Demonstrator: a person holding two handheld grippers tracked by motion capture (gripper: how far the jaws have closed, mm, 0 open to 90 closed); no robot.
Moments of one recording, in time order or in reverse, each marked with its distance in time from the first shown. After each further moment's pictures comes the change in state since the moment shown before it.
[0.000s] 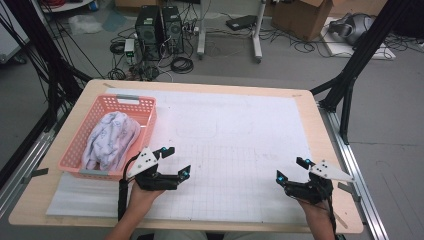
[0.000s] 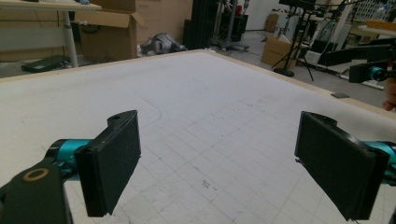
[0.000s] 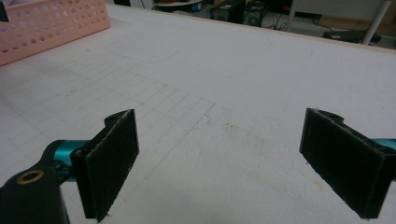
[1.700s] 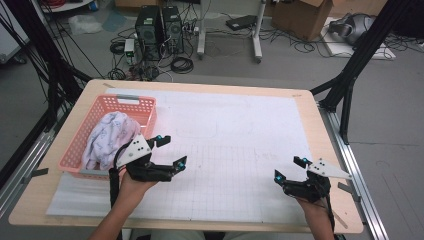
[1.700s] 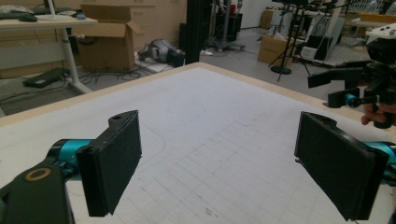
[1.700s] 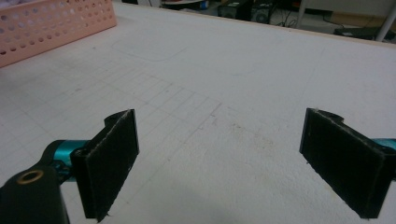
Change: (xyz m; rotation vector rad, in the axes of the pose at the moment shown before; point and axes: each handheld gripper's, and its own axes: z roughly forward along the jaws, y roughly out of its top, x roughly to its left) left arm 0.004 0.058 -0.016 -0.001 -0.006 0.063; right arm -0.002 0.000 0.007 0.008 0.035 0.002
